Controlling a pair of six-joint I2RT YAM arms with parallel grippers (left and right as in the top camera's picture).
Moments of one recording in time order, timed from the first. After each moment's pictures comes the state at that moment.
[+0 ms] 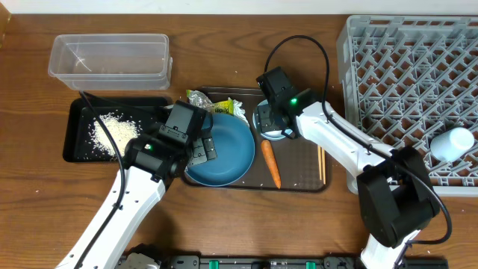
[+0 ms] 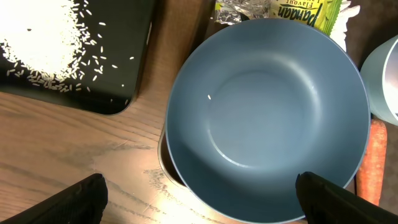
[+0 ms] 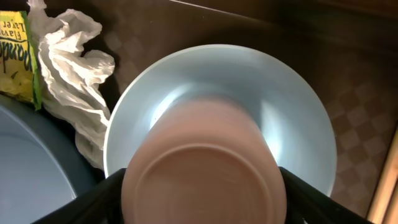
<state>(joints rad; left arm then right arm) -0.41 1.24 1.04 -1.00 -0.20 -0.64 0.56 1.91 1.36 -0.64 0.08 0.38</state>
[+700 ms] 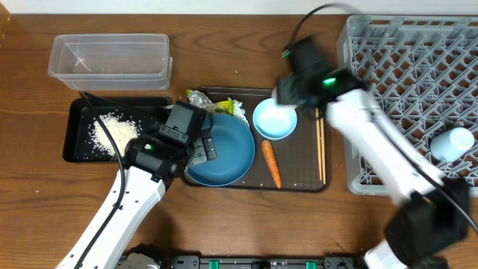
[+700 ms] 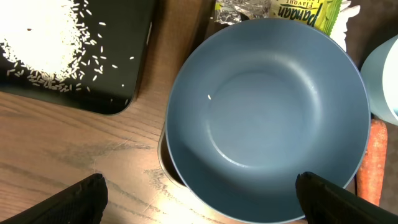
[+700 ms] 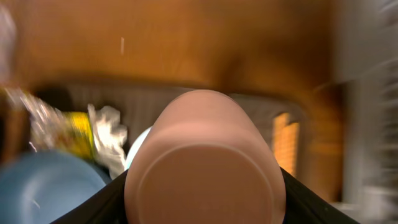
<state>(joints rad) -0.41 1.24 1.04 -1.00 -0.20 -0.64 0.41 1.73 1.57 -0.82 0.08 0.38</state>
